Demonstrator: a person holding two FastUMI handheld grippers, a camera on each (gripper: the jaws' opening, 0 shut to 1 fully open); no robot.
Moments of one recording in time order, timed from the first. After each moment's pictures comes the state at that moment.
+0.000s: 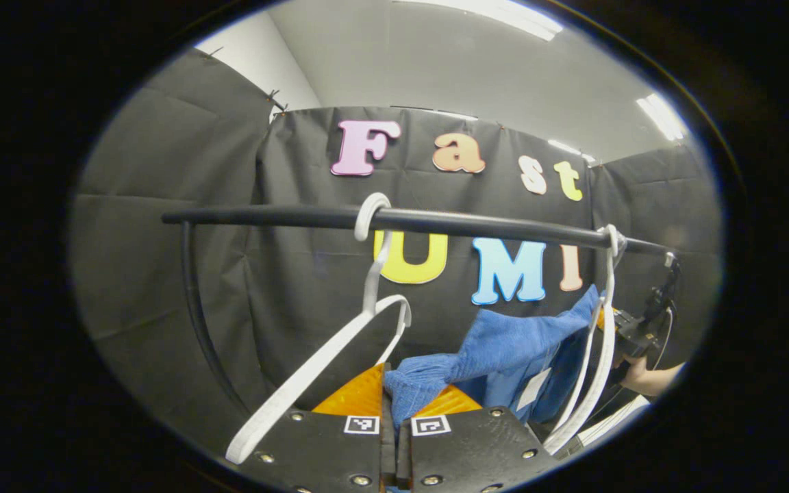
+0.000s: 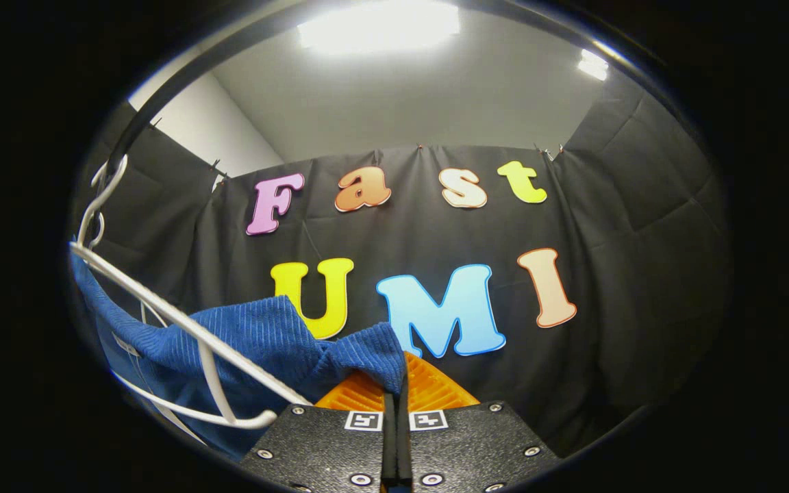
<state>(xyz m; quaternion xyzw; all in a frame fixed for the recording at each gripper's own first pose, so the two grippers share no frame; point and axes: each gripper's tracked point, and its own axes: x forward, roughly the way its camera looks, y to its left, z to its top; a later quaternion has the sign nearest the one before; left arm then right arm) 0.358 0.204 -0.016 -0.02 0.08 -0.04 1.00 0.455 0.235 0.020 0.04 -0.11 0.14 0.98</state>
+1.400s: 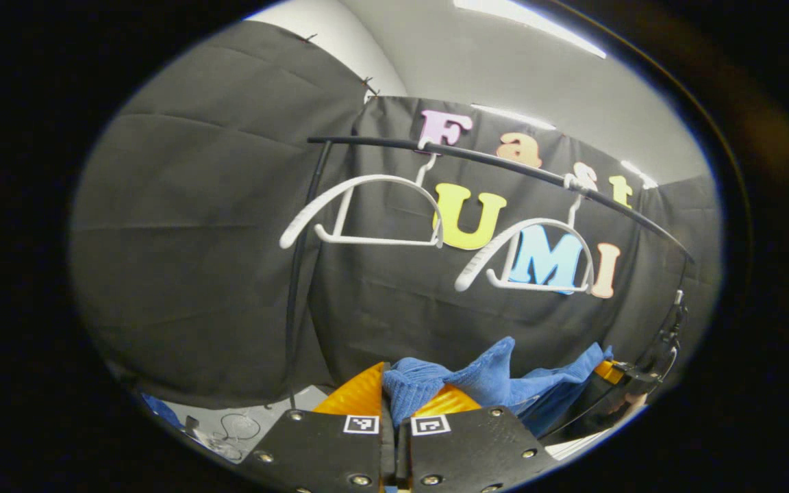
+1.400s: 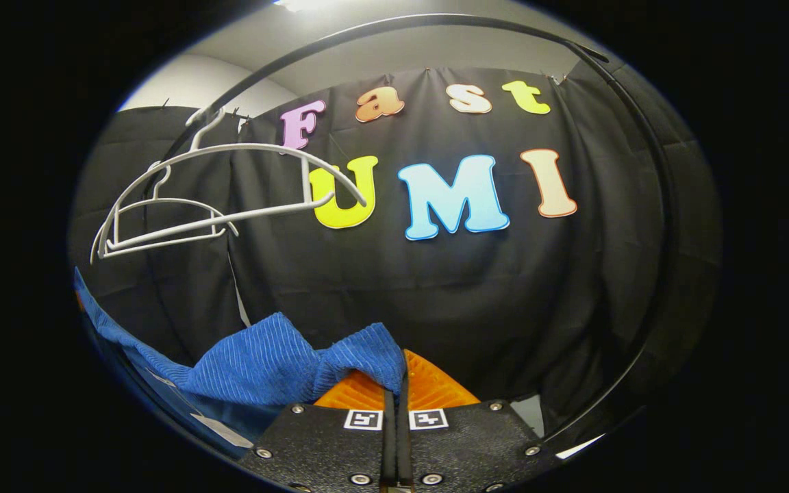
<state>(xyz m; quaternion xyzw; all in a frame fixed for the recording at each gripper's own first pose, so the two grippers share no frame) 0.128 0.161 -0.130 -0.13 0.10 0.14 0.98 0.293 0.192 -0.141 0.04 0.10 0.22 0.97</state>
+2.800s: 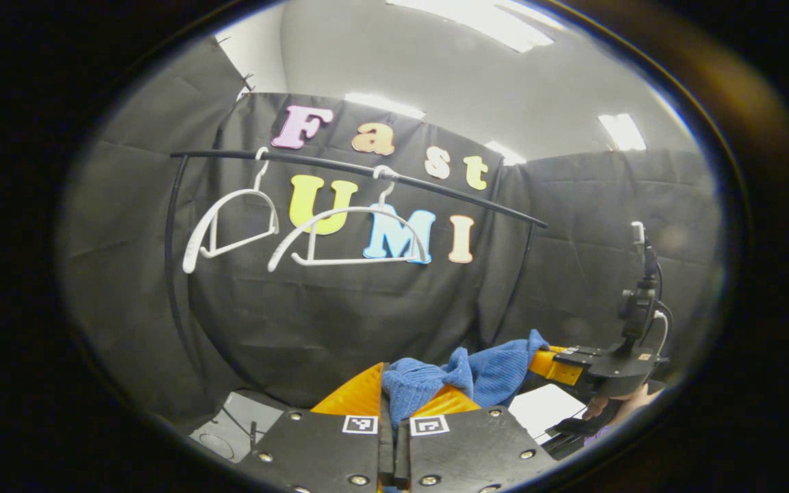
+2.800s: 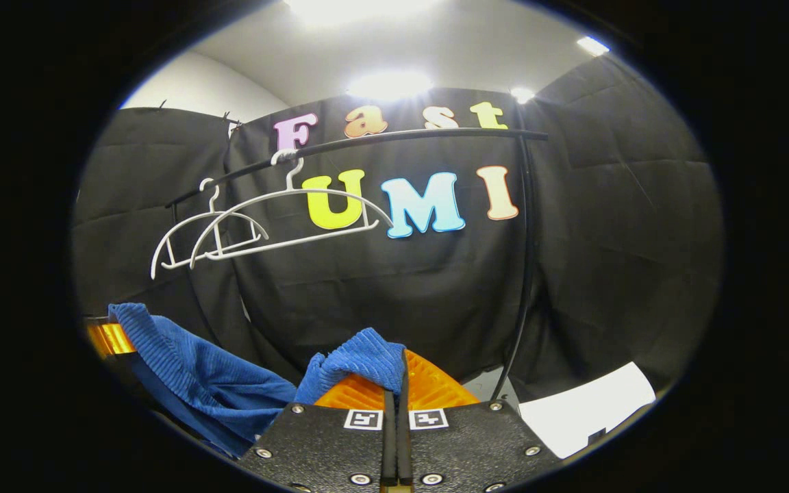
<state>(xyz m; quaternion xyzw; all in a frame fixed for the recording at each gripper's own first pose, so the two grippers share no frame) 0.066 0.005 -0.084 -0.09 0.10 -0.17 0.98 0.065 0.180 -0.085 0.05 0.12 0.12 0.98</state>
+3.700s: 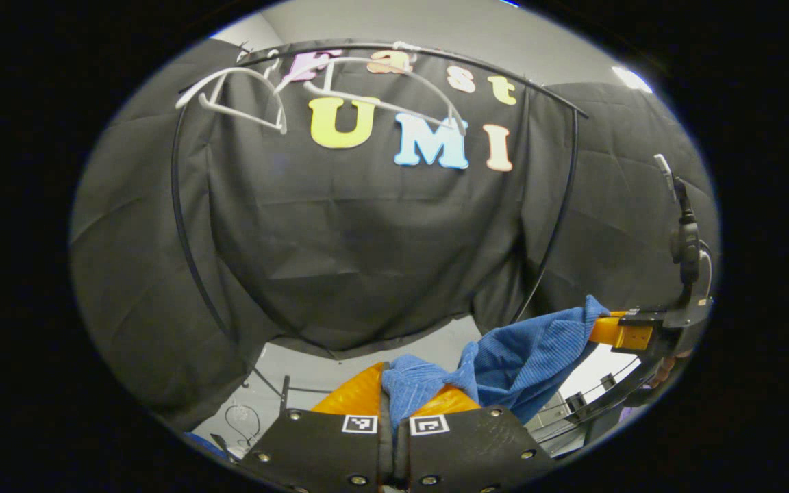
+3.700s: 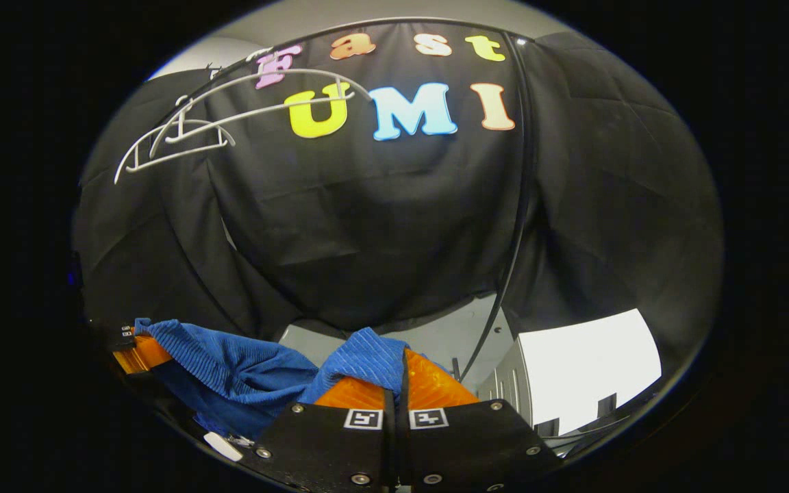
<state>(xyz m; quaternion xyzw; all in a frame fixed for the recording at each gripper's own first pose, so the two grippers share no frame) 0.075 0.018 -0.320 -0.02 0.27 -0.11 0.96 0.051 0.167 -0.268 0.01 0.30 0.11 0.95</state>
